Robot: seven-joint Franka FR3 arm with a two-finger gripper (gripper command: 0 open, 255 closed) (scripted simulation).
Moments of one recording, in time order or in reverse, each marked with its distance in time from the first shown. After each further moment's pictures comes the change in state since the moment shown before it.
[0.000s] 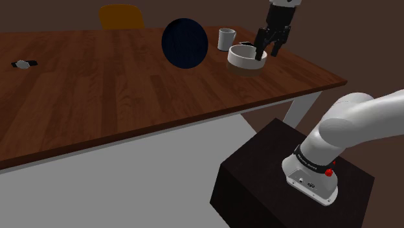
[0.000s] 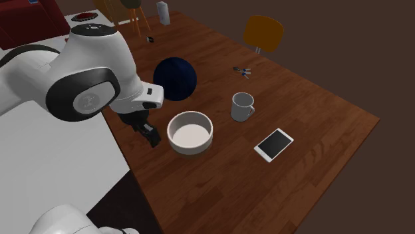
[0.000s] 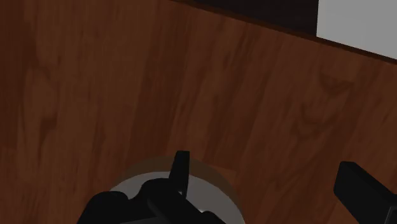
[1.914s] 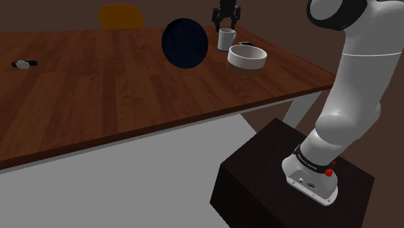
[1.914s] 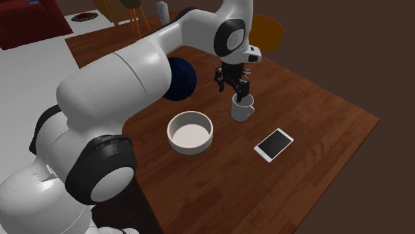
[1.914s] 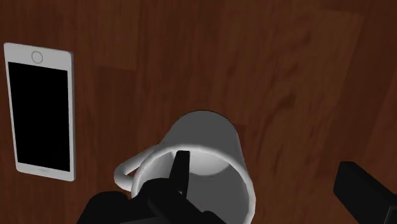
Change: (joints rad) arm -0.111 1.093 -0.081 1.126 -0.124 -0.034 -0.043
